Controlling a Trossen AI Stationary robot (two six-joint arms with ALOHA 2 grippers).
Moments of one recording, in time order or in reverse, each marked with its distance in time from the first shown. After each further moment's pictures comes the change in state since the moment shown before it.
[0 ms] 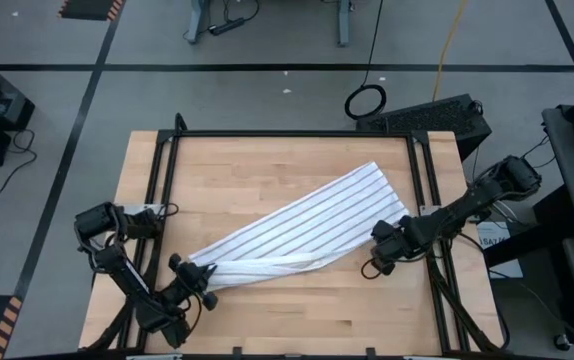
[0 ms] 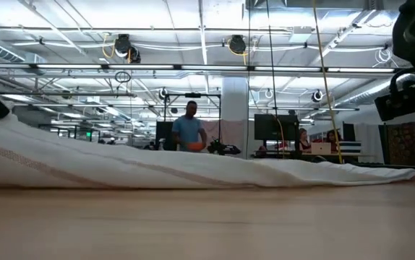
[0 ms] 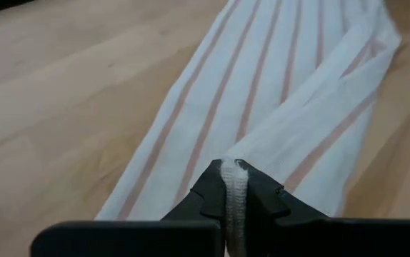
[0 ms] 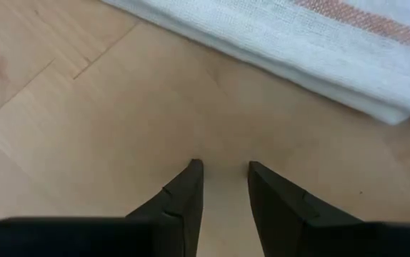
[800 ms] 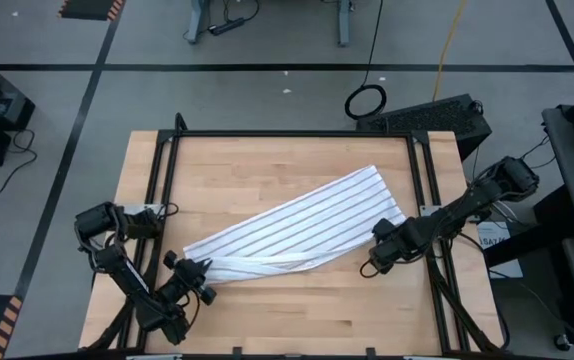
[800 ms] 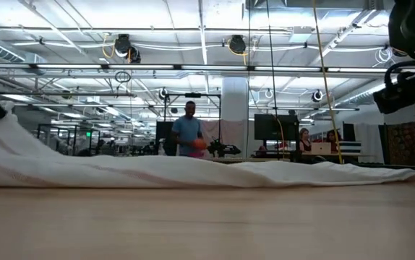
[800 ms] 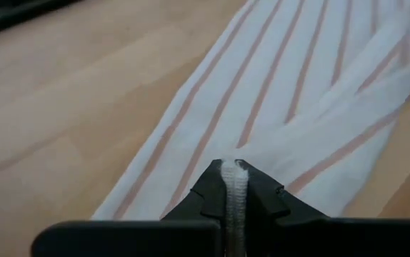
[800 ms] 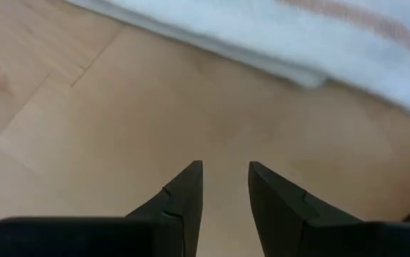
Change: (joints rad) left arm 0.003 0.000 0.000 -0.099 0.052 -0.043; right arm 0.009 0.007 0.103 -0.109 -0.030 0.150
